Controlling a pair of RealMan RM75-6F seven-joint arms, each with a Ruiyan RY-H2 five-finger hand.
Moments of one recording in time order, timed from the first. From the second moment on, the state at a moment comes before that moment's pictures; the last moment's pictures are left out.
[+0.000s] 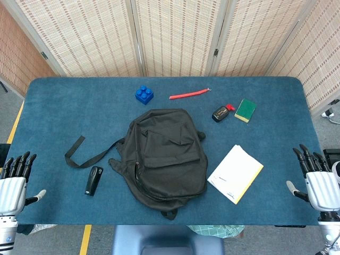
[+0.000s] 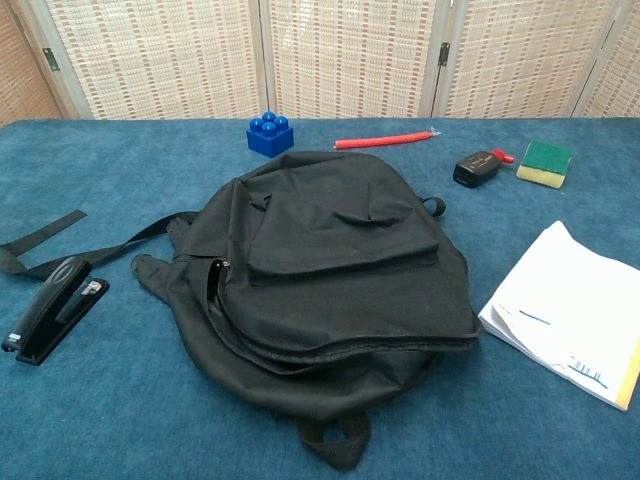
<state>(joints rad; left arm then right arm) -0.10 -1.19 -0.08 -1.61 1.44 1.52 0.21 0.06 -1.10 0.06 -1.64 -1.51 1.51 -0.06</state>
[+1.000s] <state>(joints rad) -0.09 -1.18 -0.07 -1.62 1.45 1.53 0.19 0.17 -1.27 -0.01 -1.45 -1.64 1.33 -0.13</state>
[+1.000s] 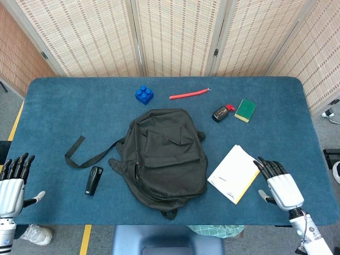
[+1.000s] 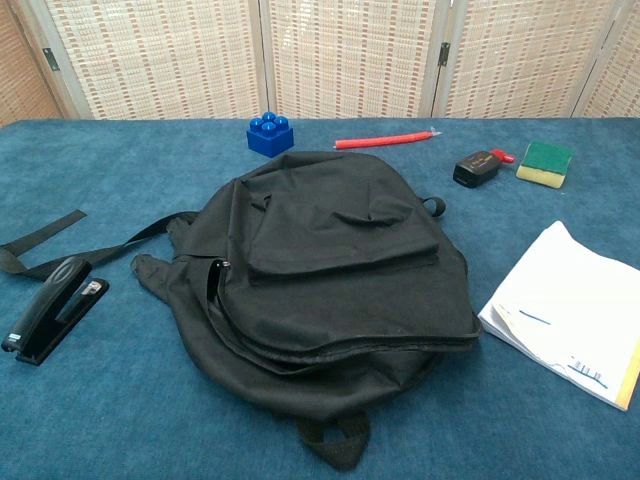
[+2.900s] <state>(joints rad) -0.09 -1.16 -0.06 -1.67 1.43 1.48 0.21 0.28 -1.55 -0.10 -0.98 -1.67 1.21 -0.02</state>
